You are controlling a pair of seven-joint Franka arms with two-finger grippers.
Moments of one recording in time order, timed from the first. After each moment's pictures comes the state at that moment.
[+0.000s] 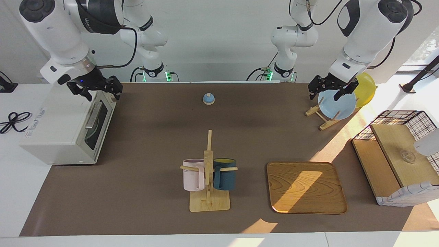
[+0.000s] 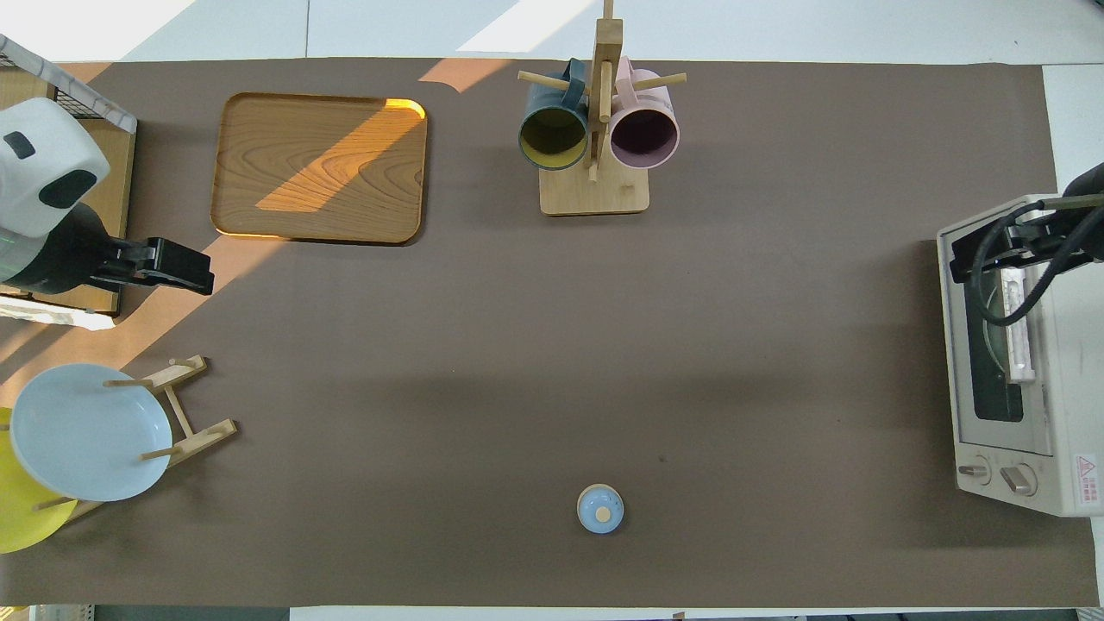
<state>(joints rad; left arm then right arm) -0.14 -0.02 -0.02 -1.66 -0.05 1.59 -0.03 -0.11 0.09 0.10 -1.50 -0.04 1.45 -0.07</state>
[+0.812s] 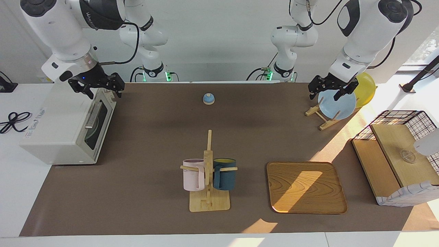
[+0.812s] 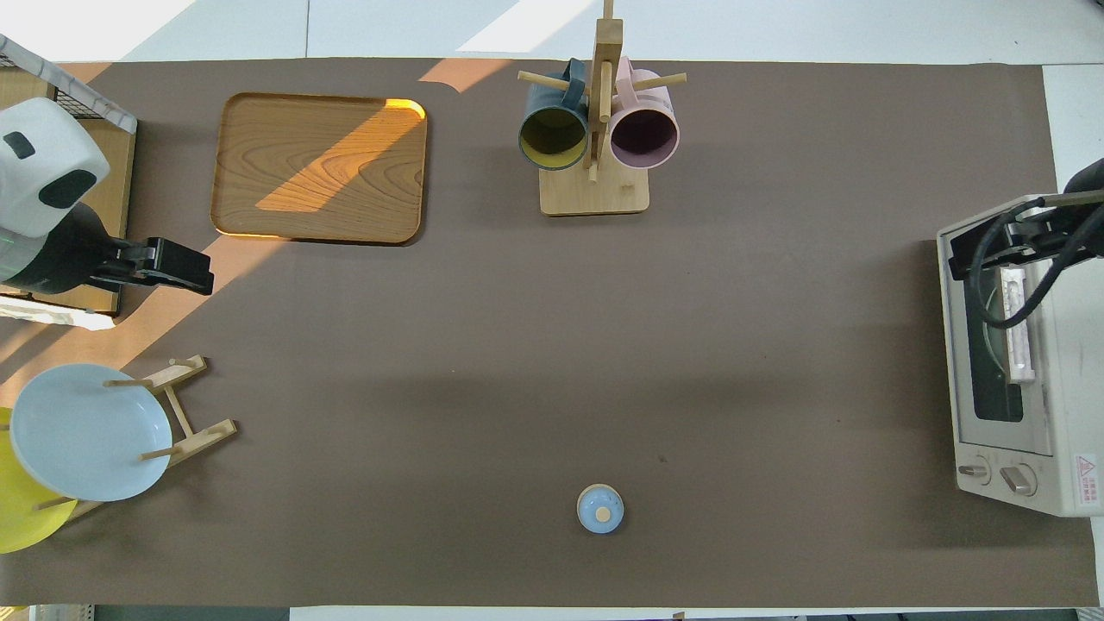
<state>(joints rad) -0.14 -0.02 -0.02 -1.66 -0.05 1.59 -0.03 -0.03 0.08 0.03 -1.47 -0.04 1.43 -0.07</state>
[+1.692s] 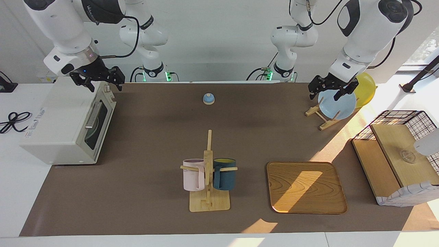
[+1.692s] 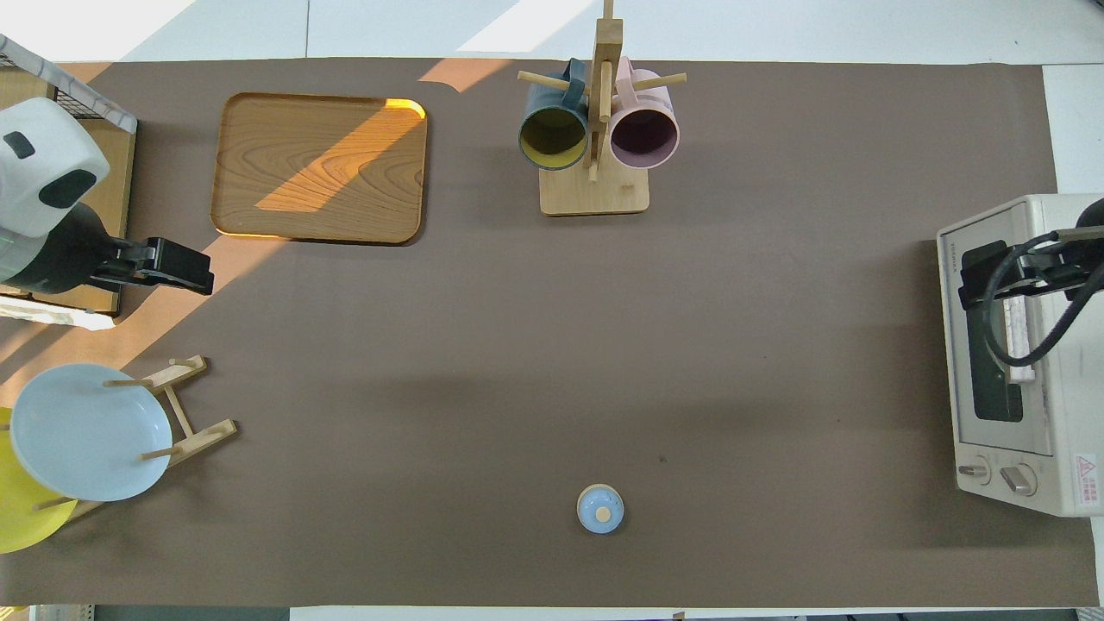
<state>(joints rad) -0.14 -0.02 -0.02 -1.66 -0.05 1.59 -0.03 -0.03 0.01 0.03 -1.55 -0.04 1.41 -0.06</state>
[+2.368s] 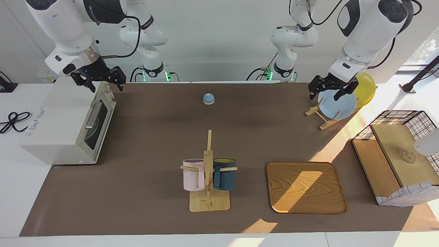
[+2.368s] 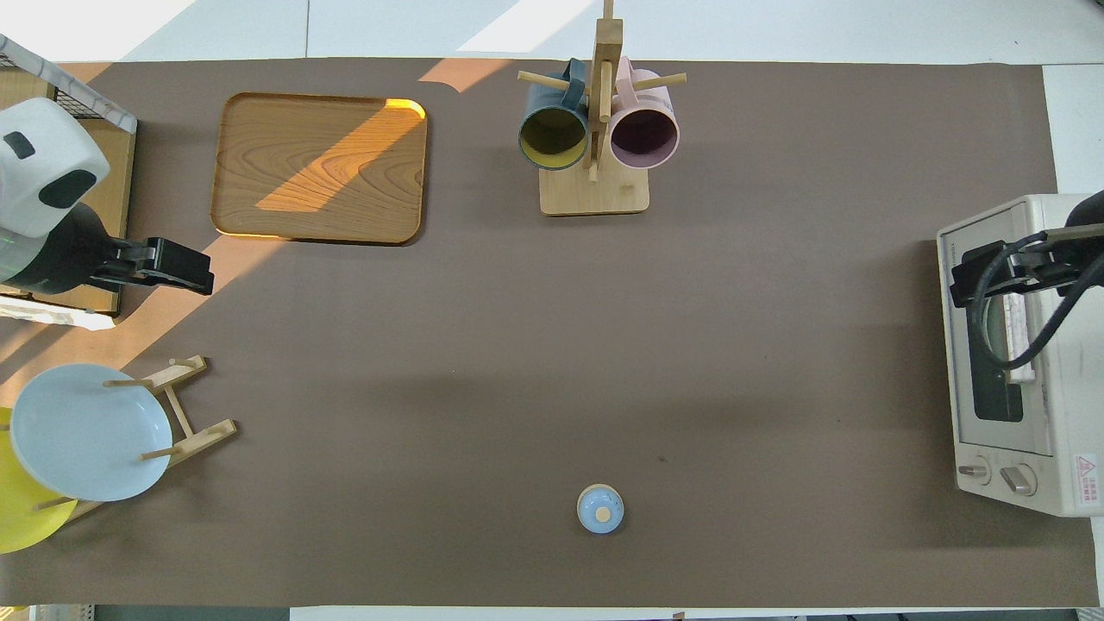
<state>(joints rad) -0.14 -0.02 -0.02 -1.66 -0.05 1.59 -0.03 -0.02 0.01 0.03 -1.55 -0.04 1.42 -0.06</state>
